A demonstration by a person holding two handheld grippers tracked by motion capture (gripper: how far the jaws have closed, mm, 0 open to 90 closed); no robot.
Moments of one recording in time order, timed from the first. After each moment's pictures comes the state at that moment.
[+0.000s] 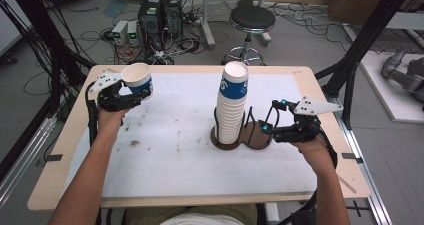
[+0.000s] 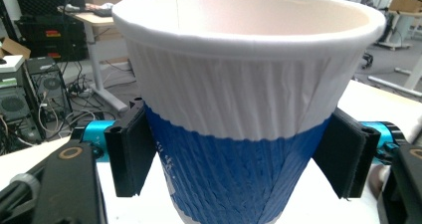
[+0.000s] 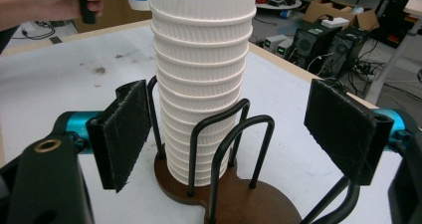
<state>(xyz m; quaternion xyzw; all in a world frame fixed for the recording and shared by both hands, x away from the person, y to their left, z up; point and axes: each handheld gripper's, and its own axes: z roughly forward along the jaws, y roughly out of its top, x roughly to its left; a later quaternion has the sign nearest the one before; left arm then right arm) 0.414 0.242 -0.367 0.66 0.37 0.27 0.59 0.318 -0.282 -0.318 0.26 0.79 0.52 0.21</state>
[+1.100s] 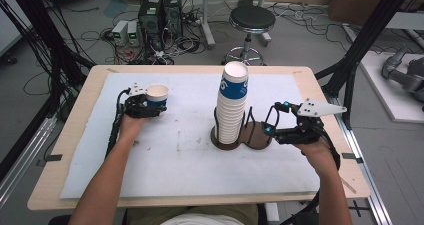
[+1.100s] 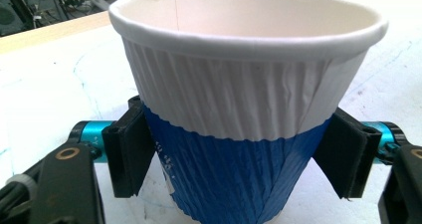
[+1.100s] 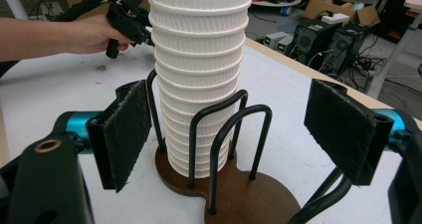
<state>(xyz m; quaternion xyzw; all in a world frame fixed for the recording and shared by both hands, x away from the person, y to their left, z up) 0.447 0.209 -0.437 0.75 0.43 0.23 0.46 0.315 -0.290 -0.321 0.26 0.79 0.52 0.20</state>
